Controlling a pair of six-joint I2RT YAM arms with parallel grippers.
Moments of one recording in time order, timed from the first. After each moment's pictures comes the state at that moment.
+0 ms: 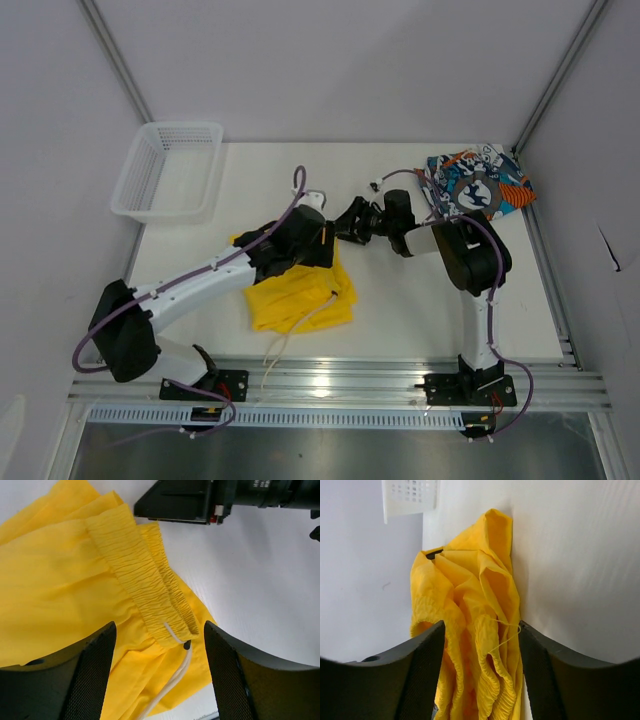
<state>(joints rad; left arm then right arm) -0.87 1.43 1.12 -0.48 -0.32 -0.51 0.40 2.11 1.09 0.59 -0.69 0.92</state>
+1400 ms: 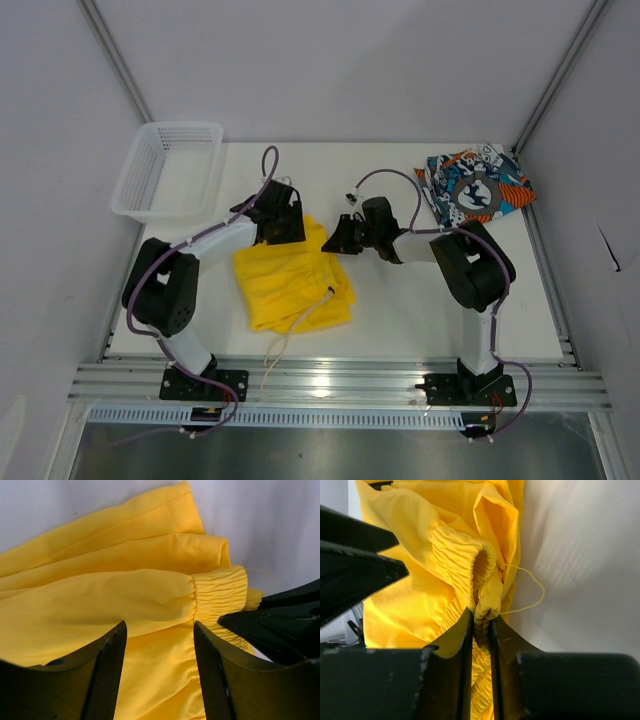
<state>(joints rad) -0.47 1.70 1.14 -0.37 -0.06 -0.51 0.55 2.00 1.06 0.35 -0.49 0.62</state>
